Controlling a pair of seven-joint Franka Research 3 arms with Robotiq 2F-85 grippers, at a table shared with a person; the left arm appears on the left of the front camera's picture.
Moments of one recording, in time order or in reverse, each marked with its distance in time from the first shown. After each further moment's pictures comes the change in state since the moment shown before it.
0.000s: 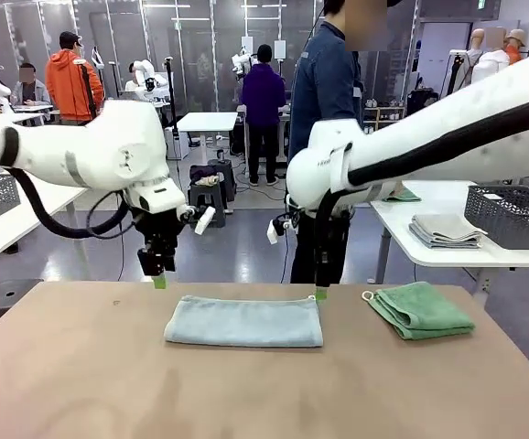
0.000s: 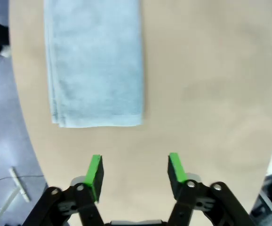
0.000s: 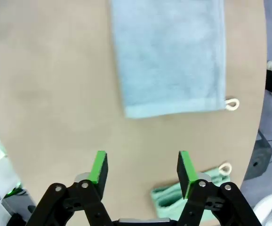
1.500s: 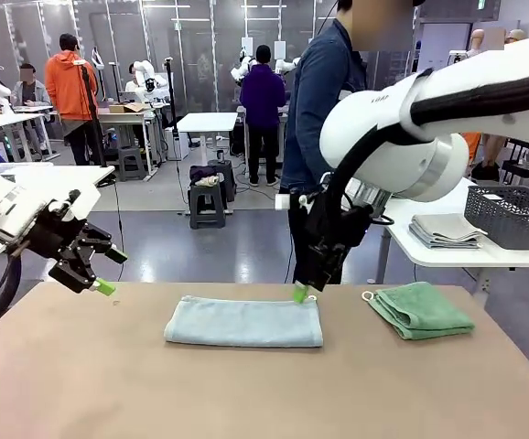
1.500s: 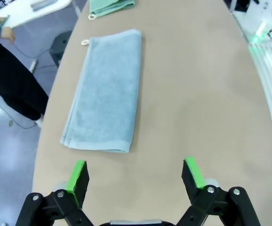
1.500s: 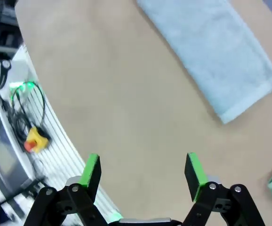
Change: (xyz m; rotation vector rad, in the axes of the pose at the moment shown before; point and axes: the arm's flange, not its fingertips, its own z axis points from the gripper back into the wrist) left arm -0.166 -0.084 -0.015 0.207 -0.708 0.099; right arm -0.023 0.110 0.045 0.192 -0.361 -0.576
